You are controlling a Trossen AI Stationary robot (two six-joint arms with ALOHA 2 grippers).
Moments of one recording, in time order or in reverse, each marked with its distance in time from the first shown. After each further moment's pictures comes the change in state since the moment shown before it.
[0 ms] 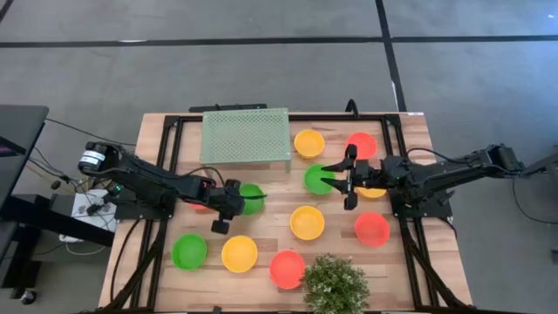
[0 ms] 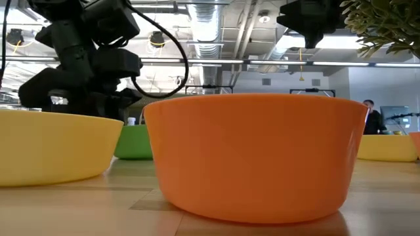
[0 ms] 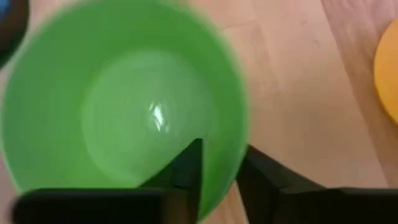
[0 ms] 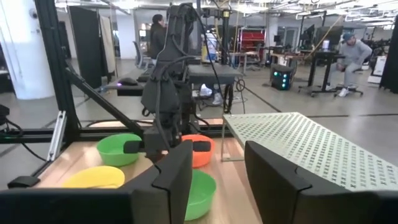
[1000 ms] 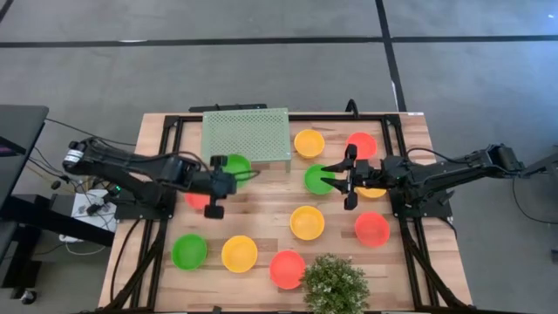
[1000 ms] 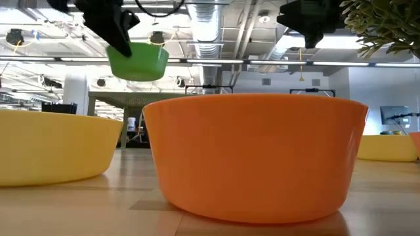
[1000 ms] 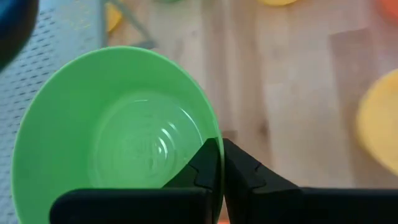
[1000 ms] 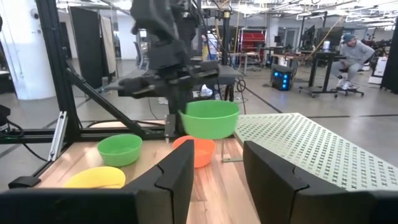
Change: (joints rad) left arm -0.012 -0.198 0.452 -0.635 -0.233 -0.097; right arm -0.003 0.000 0.000 0.002 -0.003 -0.001
